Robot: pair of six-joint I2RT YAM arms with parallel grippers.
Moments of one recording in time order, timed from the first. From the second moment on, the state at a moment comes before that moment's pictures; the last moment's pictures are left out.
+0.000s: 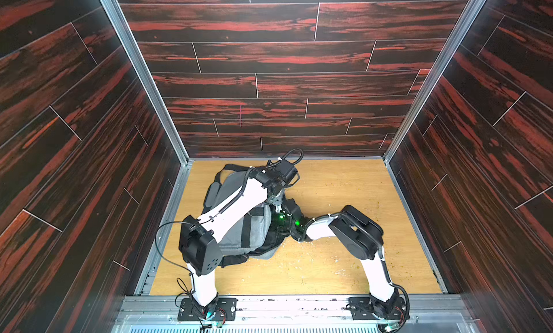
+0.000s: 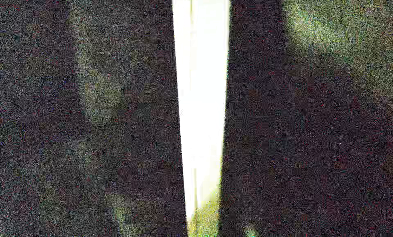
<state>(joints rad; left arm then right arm) -0.68 1.83 1.80 -1.21 -0.43 -0.39 0.85 2.13 1.08 0.72 -0.39 1.38</state>
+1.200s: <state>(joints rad) -0.63 1.85 1.70 -1.15 -0.44 -0.45 0.21 1.41 0.60 0.18 -0.96 0.86</state>
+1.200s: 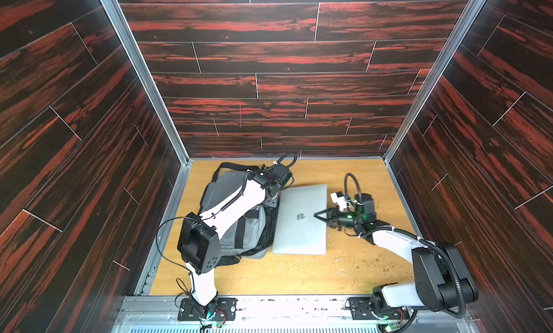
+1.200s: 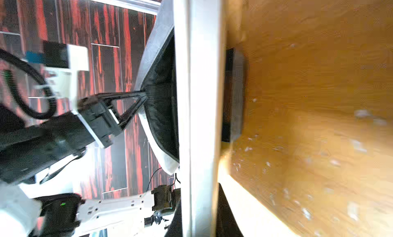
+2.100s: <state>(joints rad) -0.62 2.03 1.76 -1.15 -0.41 -0.50 0.08 1.88 0.72 0.34 -1.19 0.68</state>
